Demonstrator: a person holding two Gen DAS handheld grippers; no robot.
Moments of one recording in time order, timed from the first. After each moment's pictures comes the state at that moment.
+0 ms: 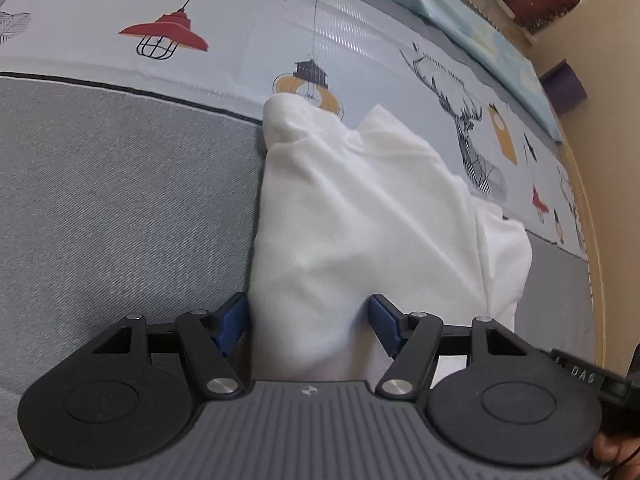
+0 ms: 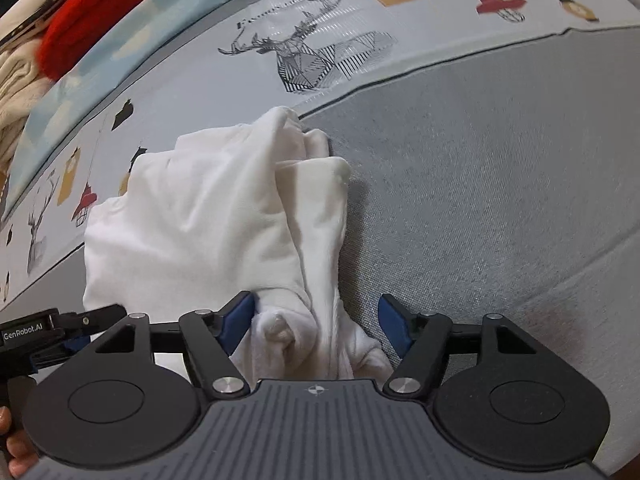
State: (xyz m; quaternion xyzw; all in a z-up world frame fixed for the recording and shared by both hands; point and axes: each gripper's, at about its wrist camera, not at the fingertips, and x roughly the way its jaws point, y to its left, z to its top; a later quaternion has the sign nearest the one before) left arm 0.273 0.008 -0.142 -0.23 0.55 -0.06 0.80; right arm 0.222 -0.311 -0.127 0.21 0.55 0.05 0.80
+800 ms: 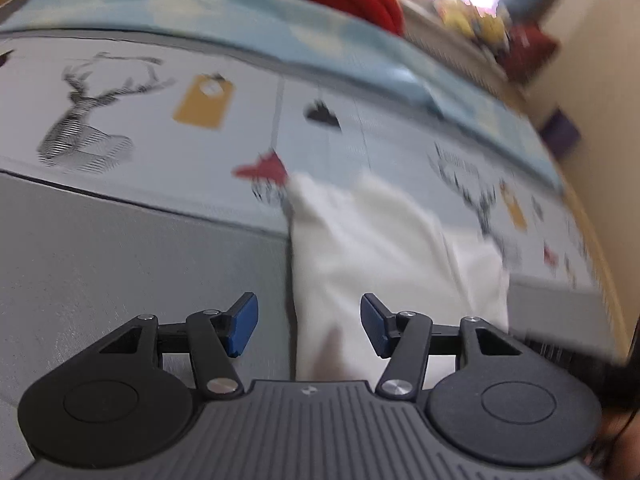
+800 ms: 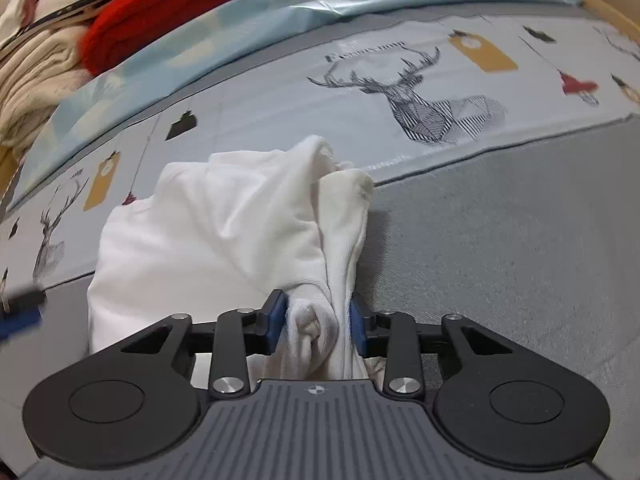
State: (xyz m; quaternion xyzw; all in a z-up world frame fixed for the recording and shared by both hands) left arm 0.240 0.102 -0.079 -0.16 0.46 -0.04 0.87; right arm 0.244 -0.216 -0.098 0.16 0.48 0.06 0.86
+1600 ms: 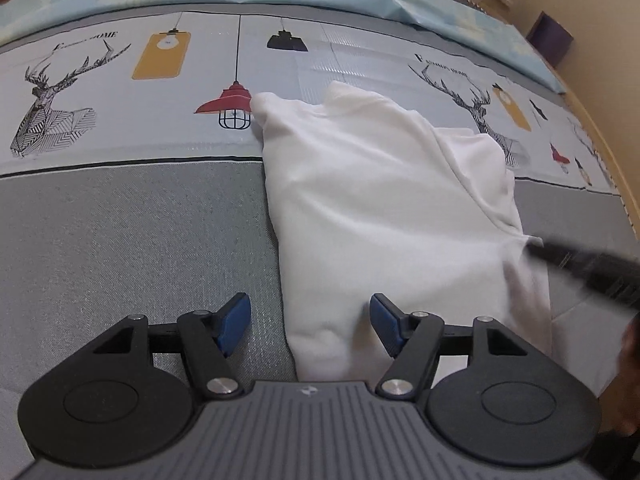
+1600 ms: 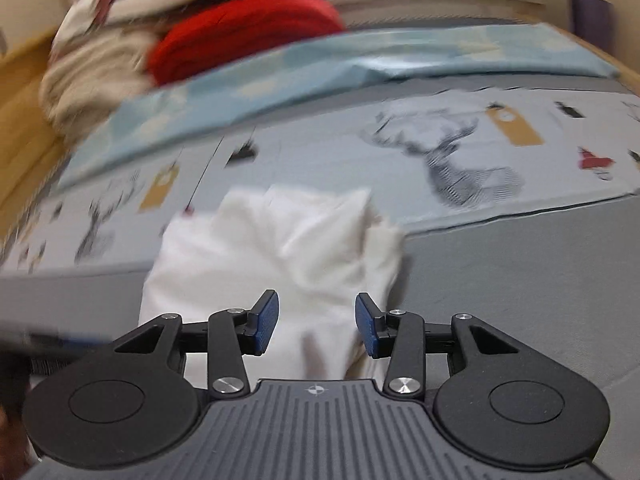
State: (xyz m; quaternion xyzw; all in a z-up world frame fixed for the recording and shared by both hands) left arm 0.226 0.068 -0.100 -0.08 0.52 -0.07 0.85; right arm 0.209 -0.205 -0.070 0.07 0.44 0.13 0.88
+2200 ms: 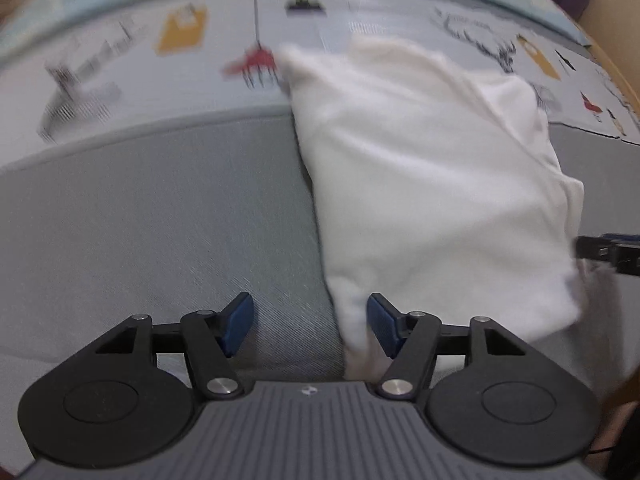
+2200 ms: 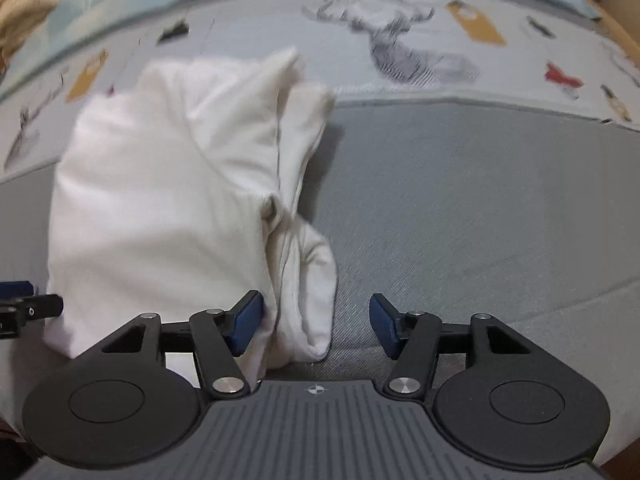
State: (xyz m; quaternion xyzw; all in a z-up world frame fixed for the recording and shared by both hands) left arm 0.202 0.056 -0.105 0.01 0.54 -0.02 0.84; right arm 0.207 -0.223 -0.090 0.02 0.54 0.05 0.84
